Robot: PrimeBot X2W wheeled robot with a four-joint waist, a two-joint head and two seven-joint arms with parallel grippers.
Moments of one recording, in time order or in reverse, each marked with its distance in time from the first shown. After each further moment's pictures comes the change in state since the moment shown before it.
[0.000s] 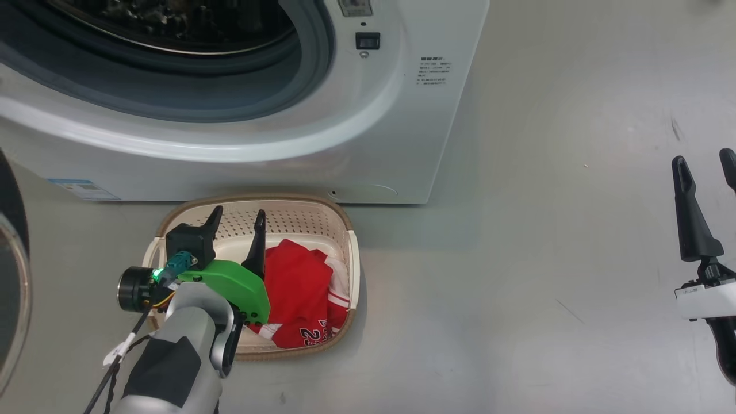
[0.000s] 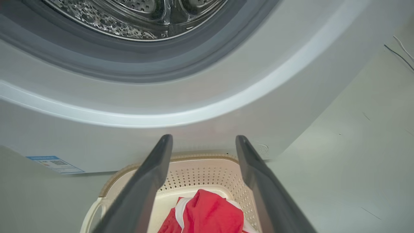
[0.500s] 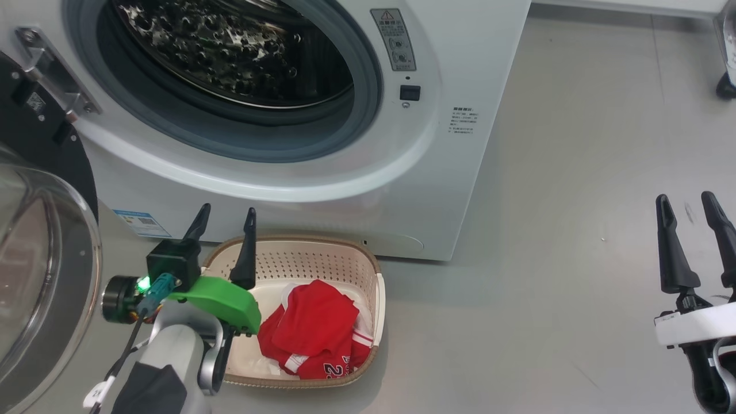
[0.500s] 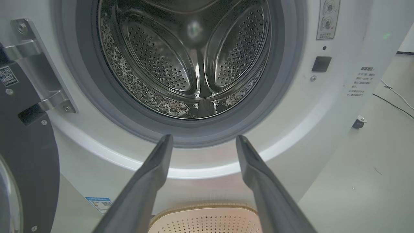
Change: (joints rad) left arm 0.132 0.023 0.059 -0.262 0.068 0.022 0.000; right arm 0.067 0.068 -0.004 0.035 -0.030 0.000 0.000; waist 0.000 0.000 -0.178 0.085
